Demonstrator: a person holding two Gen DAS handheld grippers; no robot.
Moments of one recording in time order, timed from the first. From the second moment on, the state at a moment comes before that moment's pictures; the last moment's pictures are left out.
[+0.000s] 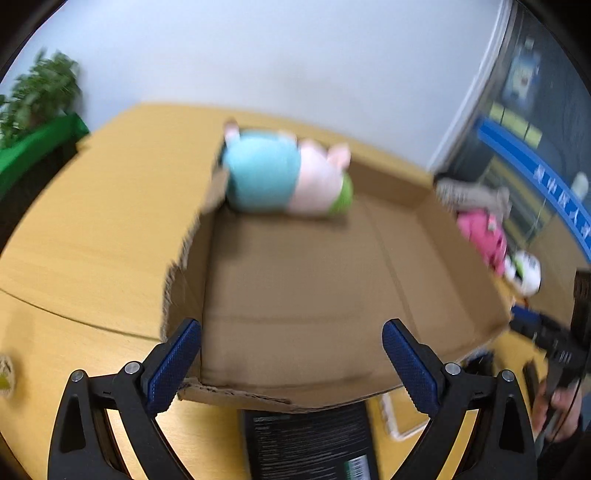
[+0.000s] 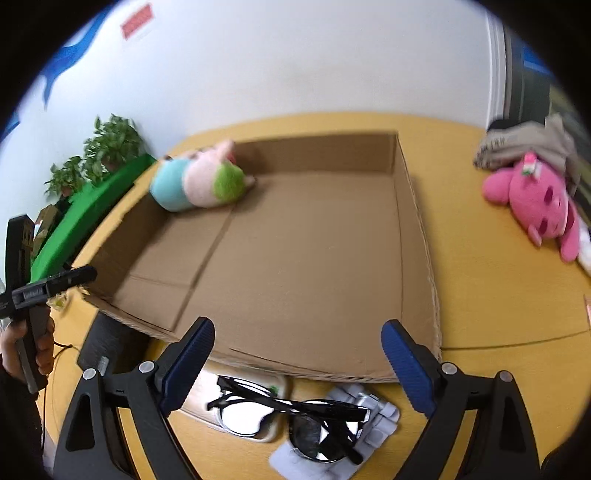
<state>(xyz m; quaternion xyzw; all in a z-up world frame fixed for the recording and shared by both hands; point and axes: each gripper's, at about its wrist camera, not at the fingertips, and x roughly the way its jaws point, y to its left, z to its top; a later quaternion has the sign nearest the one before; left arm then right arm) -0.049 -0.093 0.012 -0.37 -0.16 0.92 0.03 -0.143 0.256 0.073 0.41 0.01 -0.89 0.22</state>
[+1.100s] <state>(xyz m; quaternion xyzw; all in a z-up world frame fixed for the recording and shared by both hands) 0.016 -0.010 0.035 -0.28 -0.06 0.96 0.02 -0.067 0.289 0.093 0.30 -0.01 -0.93 0.21</state>
